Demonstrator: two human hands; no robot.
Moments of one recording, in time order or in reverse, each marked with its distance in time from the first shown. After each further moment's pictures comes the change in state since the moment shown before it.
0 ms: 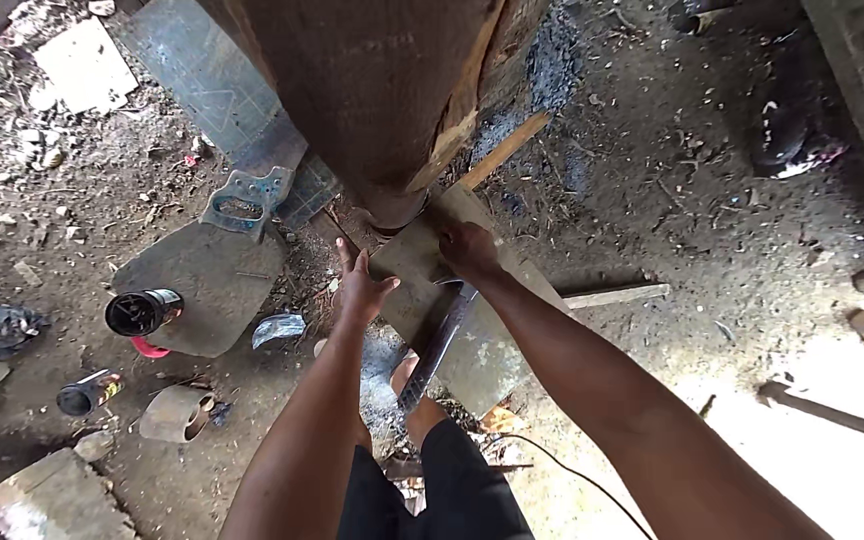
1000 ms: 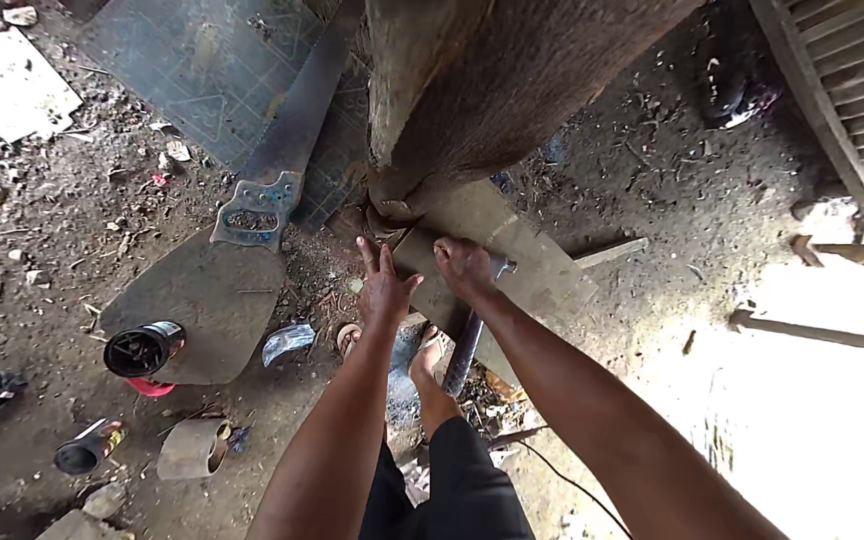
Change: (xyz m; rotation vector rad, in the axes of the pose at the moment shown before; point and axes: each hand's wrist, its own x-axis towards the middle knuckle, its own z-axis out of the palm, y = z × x) left_hand 0.000 -0.021 -0.013 0.100 -0.067 0.152; right_hand -0.041 -0.061 0.068 -0.046 0.203 0.131
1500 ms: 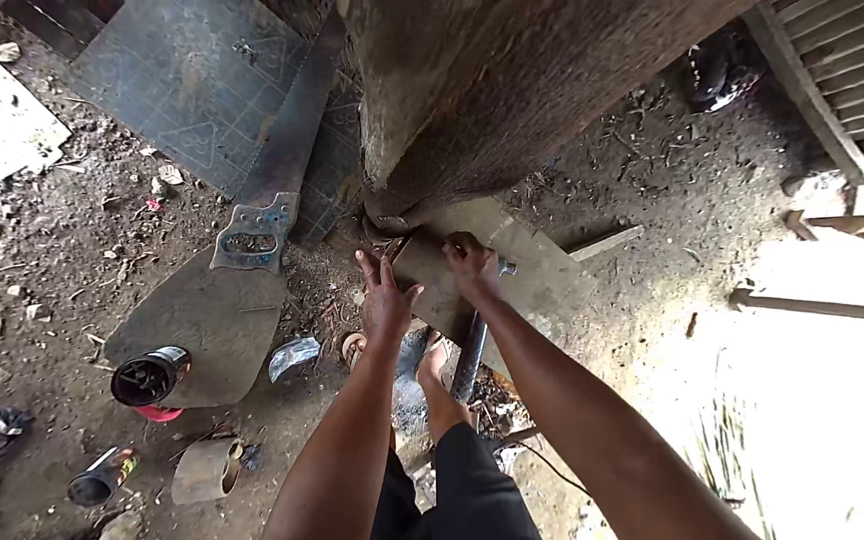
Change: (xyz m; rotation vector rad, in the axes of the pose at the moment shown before) left_hand 0.004 0.000 -0.002 0.020 -0.041 0.006; right_hand -0.001 0.006 -0.003 0.296 0.200 0.171
